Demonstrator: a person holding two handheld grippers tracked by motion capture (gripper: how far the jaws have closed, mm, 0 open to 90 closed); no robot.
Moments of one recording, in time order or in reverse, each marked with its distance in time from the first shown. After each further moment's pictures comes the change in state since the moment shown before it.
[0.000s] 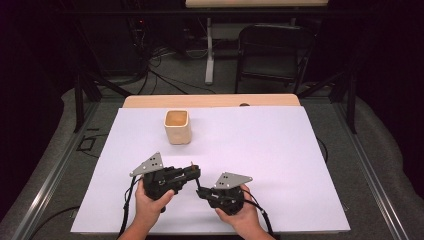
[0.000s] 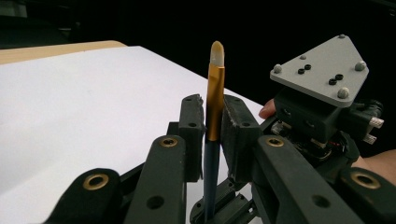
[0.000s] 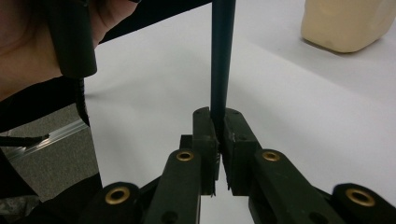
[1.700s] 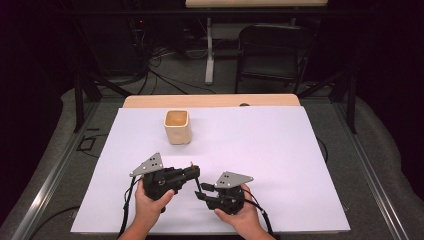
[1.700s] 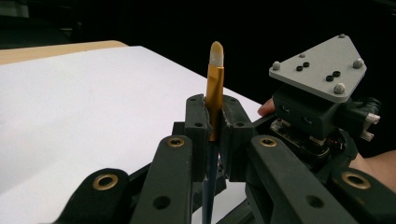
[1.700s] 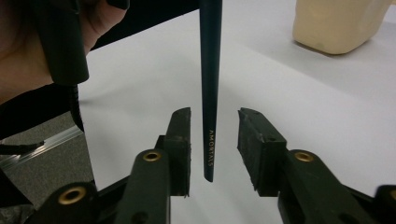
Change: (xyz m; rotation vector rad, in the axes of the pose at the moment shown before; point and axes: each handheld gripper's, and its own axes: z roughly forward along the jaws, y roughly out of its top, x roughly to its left) left arm -0.001 0.000 0.000 0.000 0.005 0.001; right arm -0.001 0.000 0.000 -0.017 -0.021 0.017
